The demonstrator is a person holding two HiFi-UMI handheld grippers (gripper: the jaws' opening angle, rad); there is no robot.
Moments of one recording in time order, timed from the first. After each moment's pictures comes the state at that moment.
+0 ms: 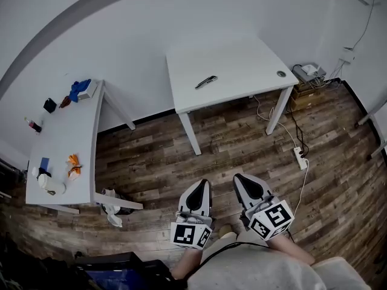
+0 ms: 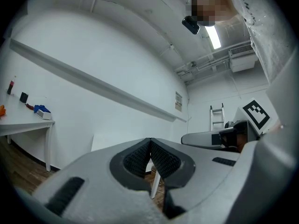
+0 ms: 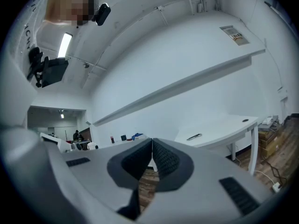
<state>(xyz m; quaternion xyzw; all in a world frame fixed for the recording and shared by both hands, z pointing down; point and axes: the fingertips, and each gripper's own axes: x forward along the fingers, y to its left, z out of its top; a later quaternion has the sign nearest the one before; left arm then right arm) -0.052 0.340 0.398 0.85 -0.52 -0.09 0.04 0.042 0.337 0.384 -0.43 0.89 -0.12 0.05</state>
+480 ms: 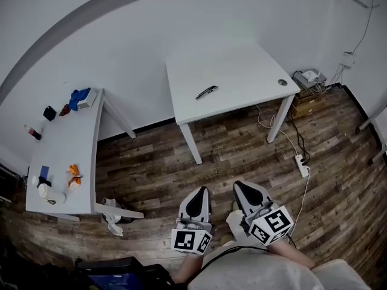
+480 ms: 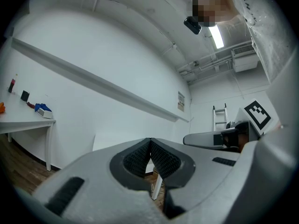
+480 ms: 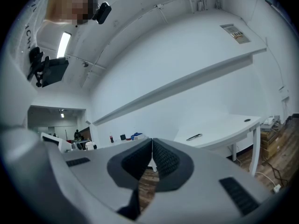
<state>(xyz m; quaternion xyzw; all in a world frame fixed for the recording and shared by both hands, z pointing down) -0.058 0.312 0.405 0.84 -0.53 -0.09 0.05 0.041 0.309 0.391 -0.43 0.89 -0.12 0.05</state>
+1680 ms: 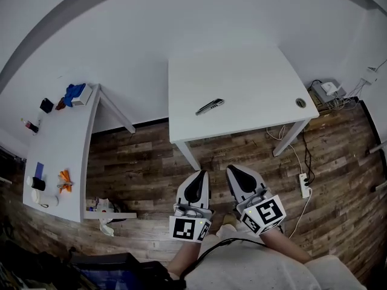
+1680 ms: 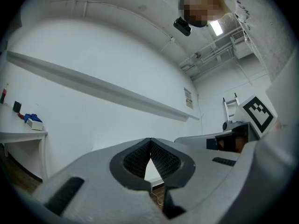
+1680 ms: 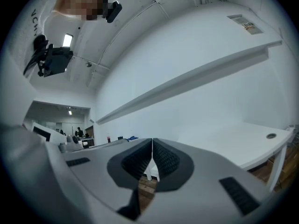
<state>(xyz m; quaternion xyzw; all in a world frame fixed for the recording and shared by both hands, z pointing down) -0.014 0.090 0.385 0.82 -0.56 -0.08 -0.01 0.057 0.077 0.383 -0.38 0.92 -0.09 0.05</state>
